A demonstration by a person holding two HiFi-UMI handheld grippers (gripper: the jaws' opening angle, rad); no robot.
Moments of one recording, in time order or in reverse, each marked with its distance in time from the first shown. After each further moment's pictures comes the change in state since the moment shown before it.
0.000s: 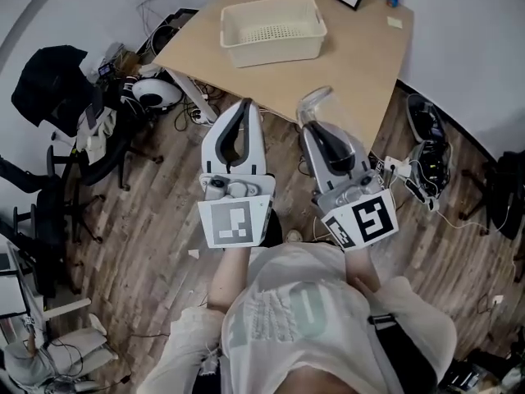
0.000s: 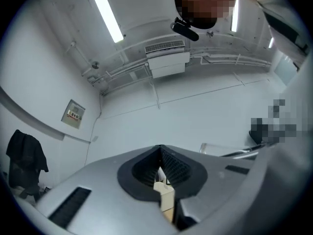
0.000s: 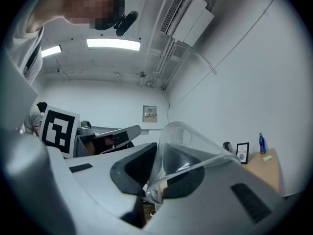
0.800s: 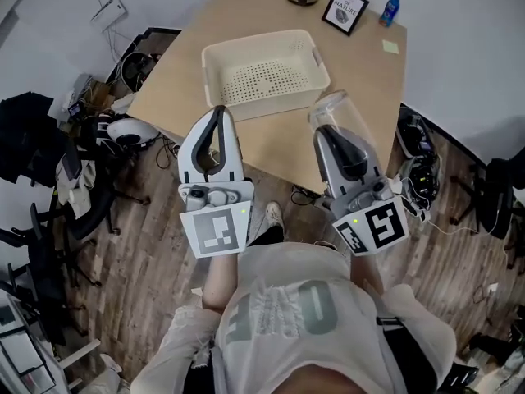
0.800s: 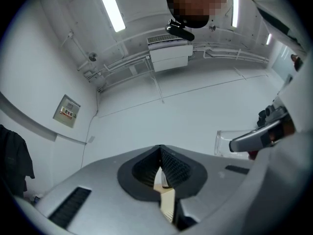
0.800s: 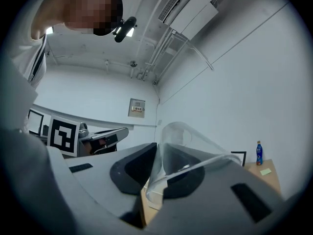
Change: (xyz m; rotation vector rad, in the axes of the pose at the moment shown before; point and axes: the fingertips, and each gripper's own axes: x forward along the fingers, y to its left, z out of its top) left arm 0.189 0.131 -0.074 0.035 -0.002 -0.023; right arm 0.177 -0.129 -0.015 -0.068 0.045 -0.126
